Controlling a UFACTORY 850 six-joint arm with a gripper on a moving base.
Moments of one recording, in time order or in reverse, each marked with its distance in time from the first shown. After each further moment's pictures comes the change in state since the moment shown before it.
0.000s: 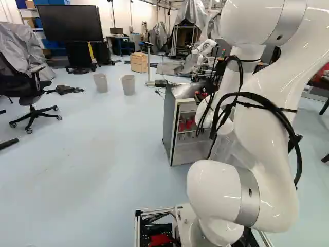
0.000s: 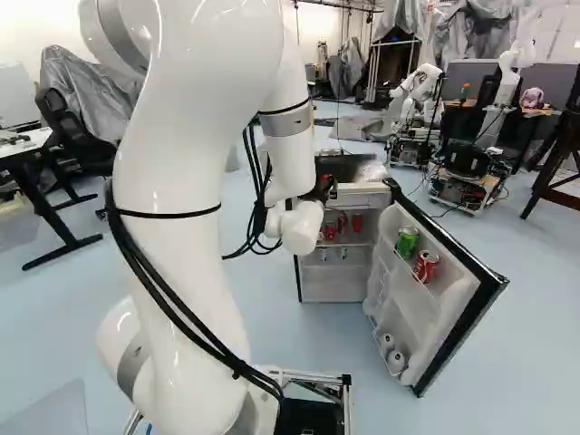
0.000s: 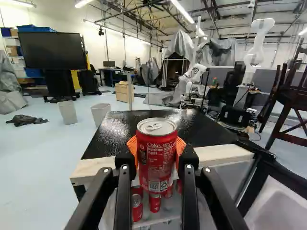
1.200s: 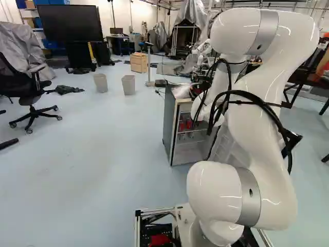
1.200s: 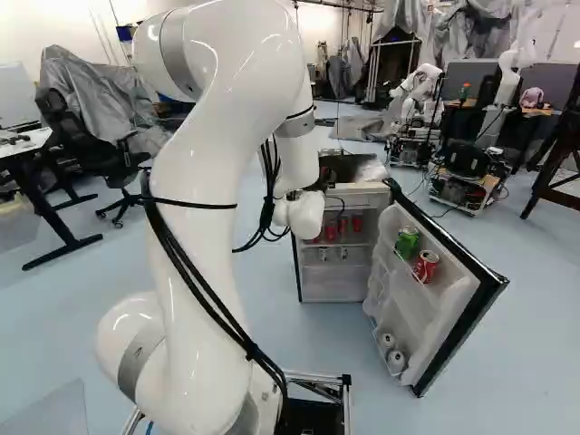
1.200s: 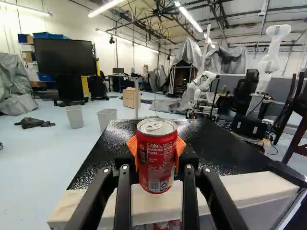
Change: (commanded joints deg) arm 2.9 -8.4 -11.2 0.0 0.0 0.0
